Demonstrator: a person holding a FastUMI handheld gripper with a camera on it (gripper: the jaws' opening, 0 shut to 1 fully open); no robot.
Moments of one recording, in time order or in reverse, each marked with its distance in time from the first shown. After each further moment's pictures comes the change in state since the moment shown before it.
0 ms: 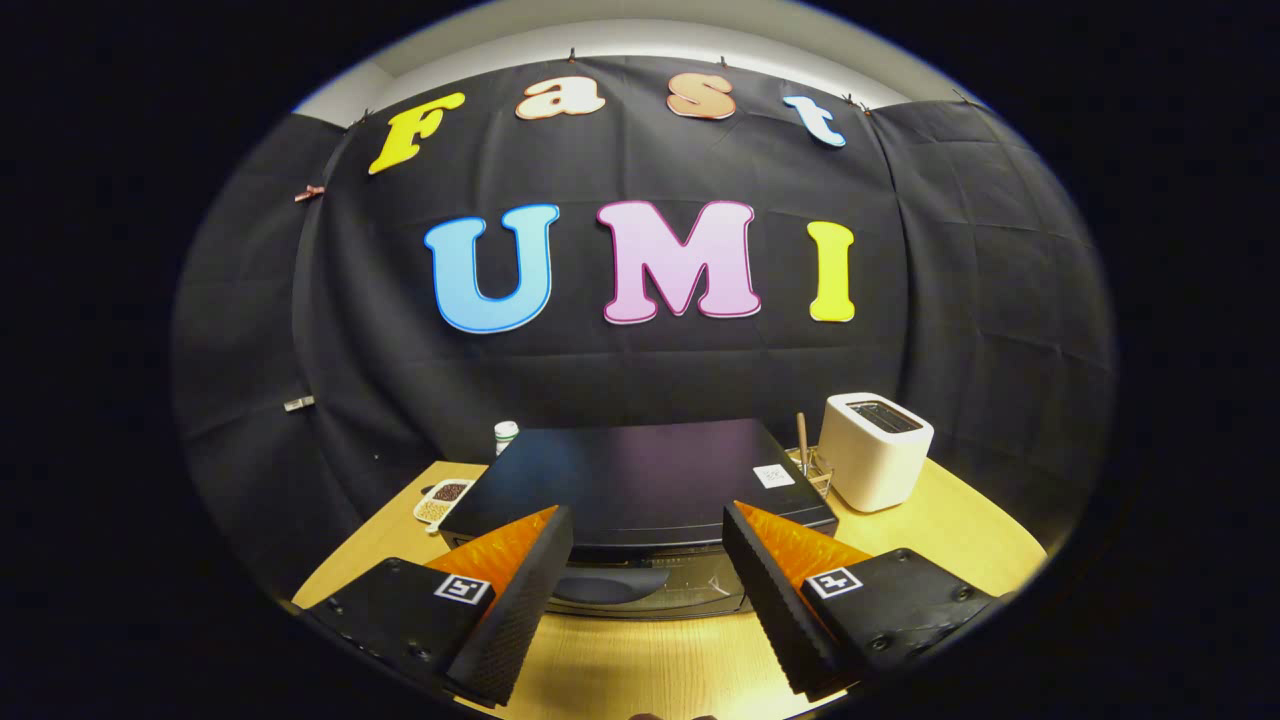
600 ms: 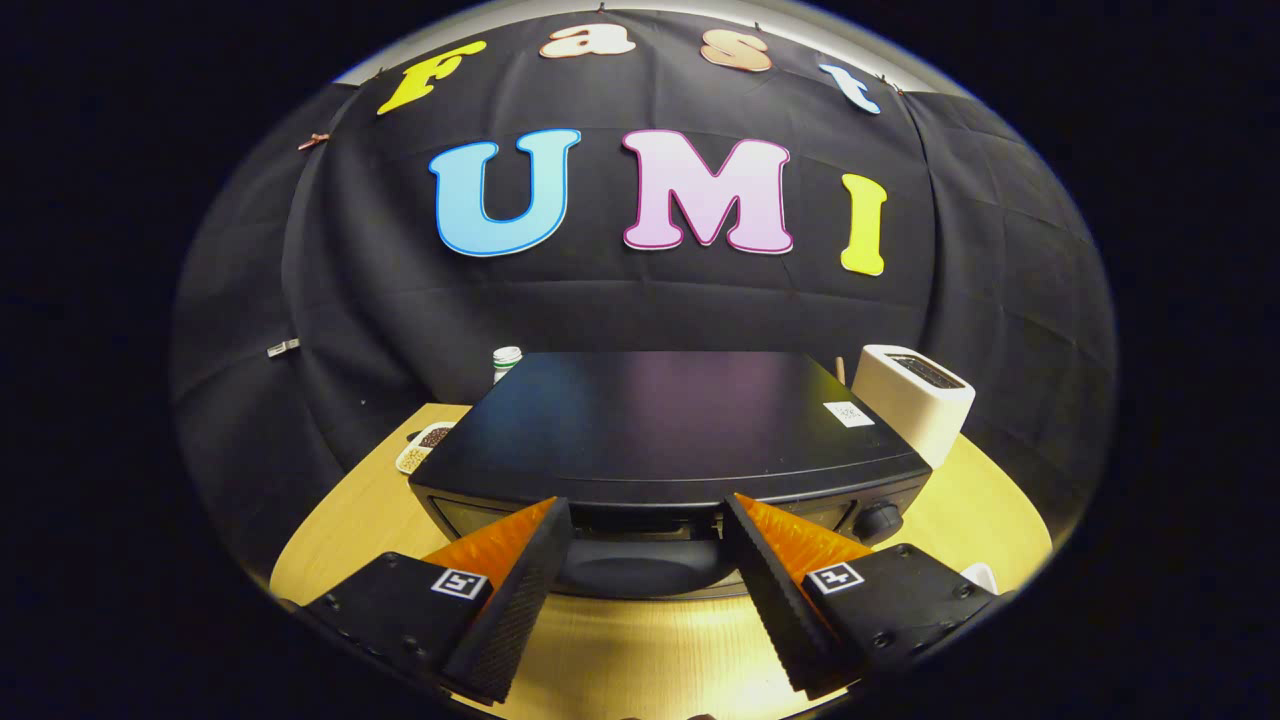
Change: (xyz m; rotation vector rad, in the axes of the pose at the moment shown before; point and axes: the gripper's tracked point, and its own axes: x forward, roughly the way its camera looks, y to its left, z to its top) arm 0.047 0.028 -0.054 -0.036 0.119 -0.016
